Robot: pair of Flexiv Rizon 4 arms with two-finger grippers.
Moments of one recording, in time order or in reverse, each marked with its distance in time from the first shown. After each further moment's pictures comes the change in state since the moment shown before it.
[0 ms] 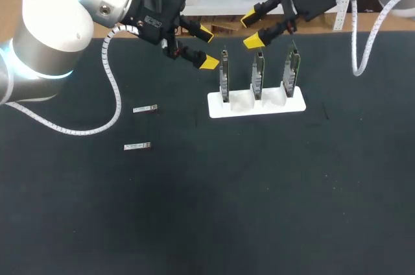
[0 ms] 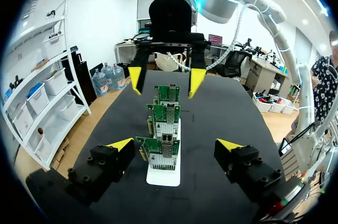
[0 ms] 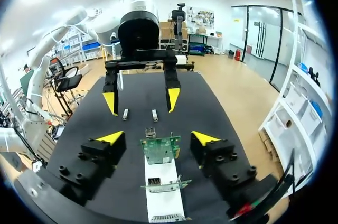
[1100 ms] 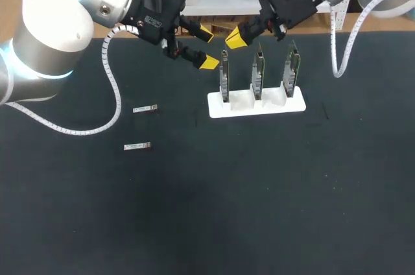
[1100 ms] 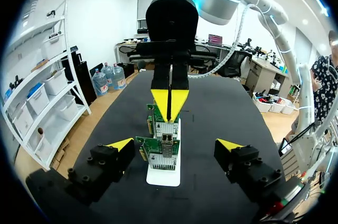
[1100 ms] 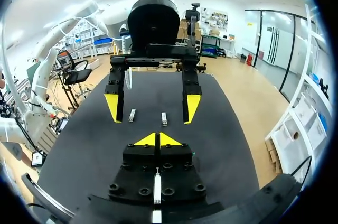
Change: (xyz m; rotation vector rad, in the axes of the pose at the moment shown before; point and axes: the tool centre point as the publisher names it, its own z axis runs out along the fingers) left arm 0.000 0.000 0.000 0.000 0.000 0.000; right arm -0.008 0.012 0.038 -0.084 0.017 -0.074
